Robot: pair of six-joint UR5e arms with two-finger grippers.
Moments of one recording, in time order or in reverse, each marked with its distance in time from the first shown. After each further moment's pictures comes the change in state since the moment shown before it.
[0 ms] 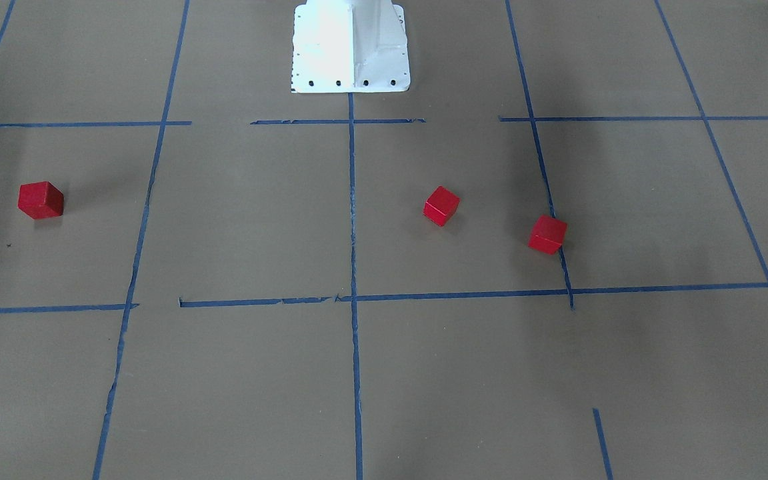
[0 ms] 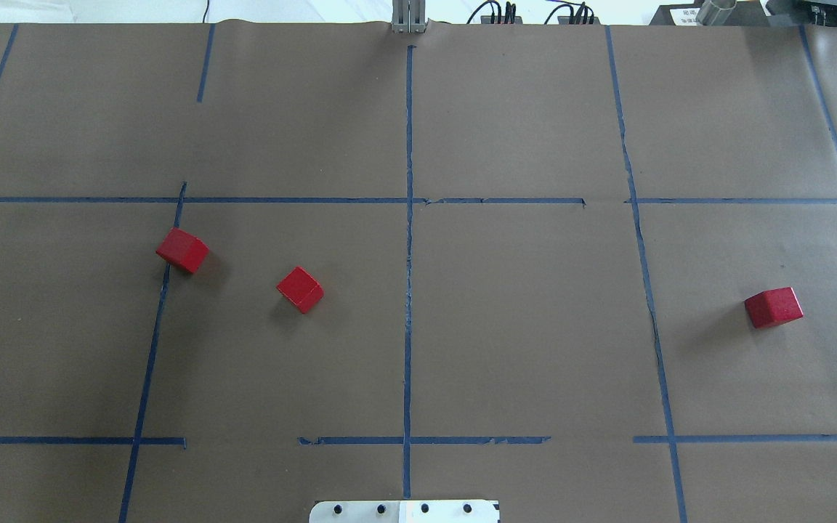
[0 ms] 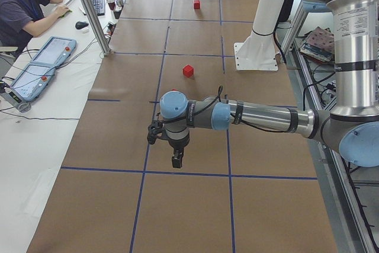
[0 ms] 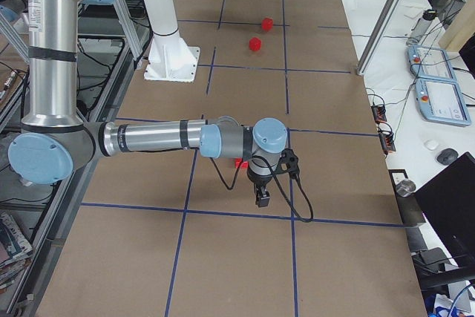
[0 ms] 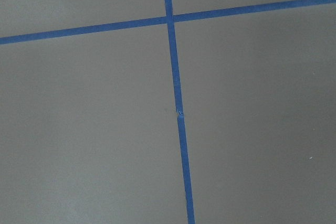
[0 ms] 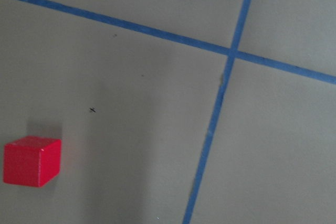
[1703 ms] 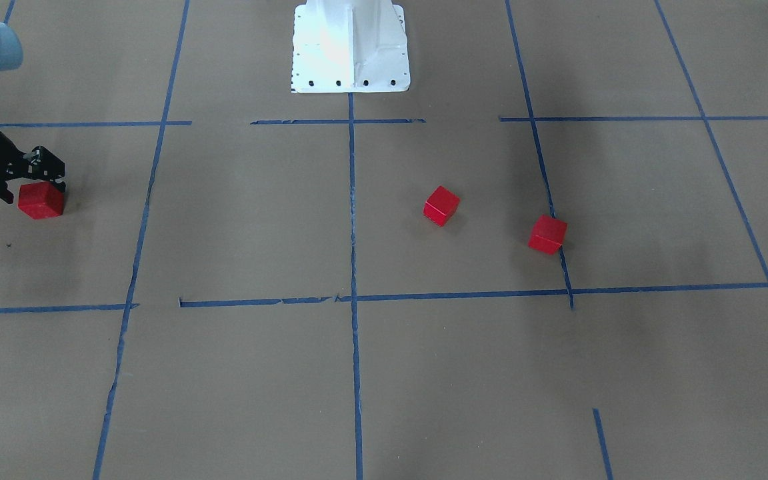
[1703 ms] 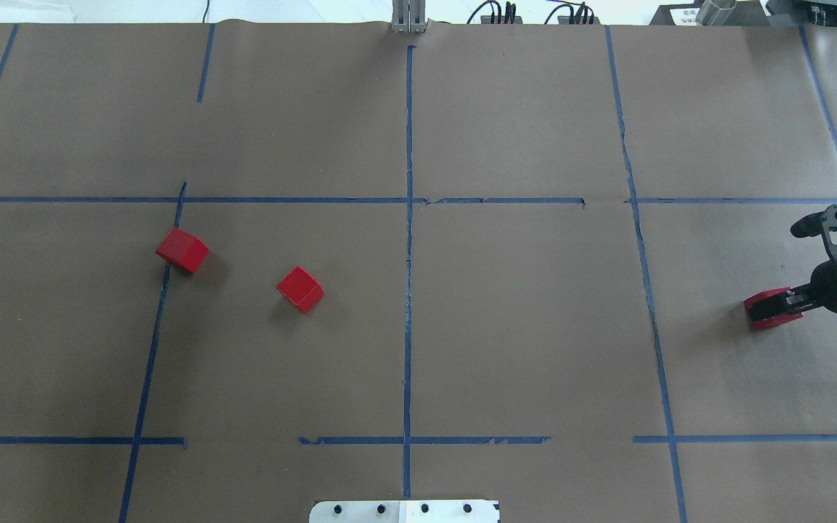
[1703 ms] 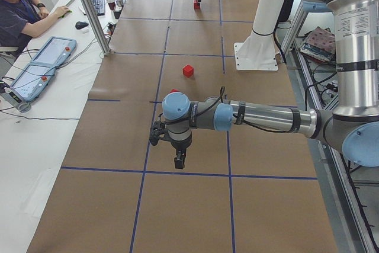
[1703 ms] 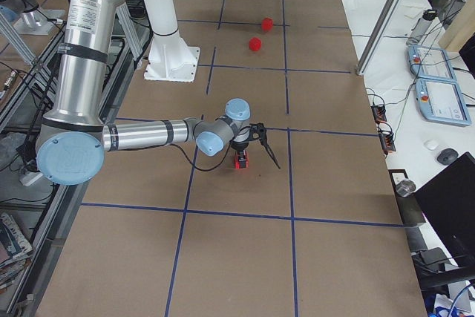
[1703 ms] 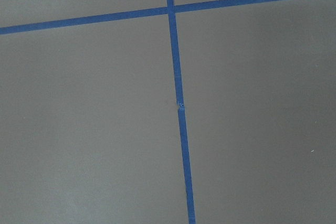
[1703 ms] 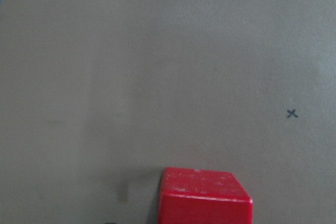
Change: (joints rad) left arm 0.002 0.017 -0.009 0.000 -0.002 0.000; right arm -0.613 -0.143 0.005 0.700 -0.247 0.839
